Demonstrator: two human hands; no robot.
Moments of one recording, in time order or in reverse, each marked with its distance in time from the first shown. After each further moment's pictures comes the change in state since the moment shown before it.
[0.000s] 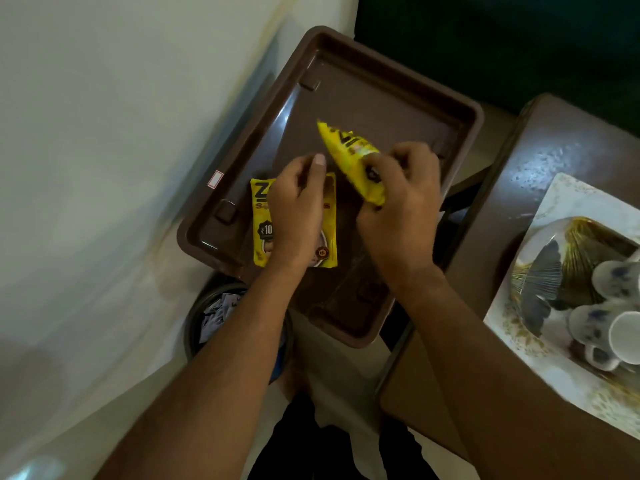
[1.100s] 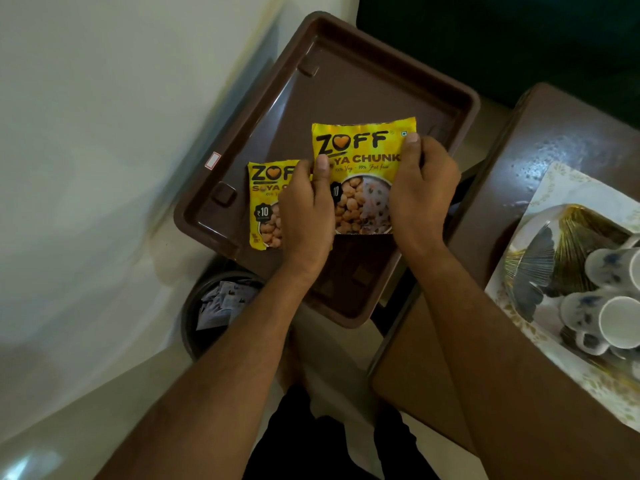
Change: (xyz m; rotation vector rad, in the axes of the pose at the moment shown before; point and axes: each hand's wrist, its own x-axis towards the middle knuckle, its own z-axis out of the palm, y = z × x) left_hand -0.031 -0.013 0.019 0.207 0.062 0.157; right_hand 0.010 0.019 -0.005 0.543 0.033 0.560
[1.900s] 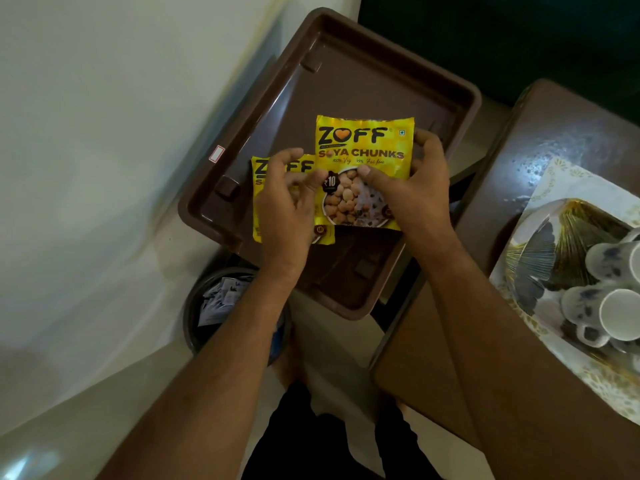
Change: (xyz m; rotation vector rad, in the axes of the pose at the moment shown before) left_hand -0.008 -0.006 -0.034 -0.020 0.022 0.045; right_hand -0.006 0.003 -0.015 0.080 -0.279 0.138
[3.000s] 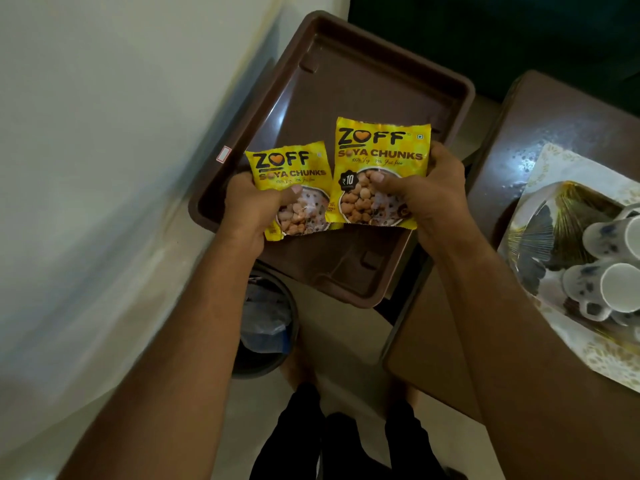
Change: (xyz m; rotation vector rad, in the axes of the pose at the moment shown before) left_hand 0.039 -0.015 -0.048 -0.034 -0.195 -0.537; right_hand -0.014 -0.007 -0.008 0.064 0.043 0.201
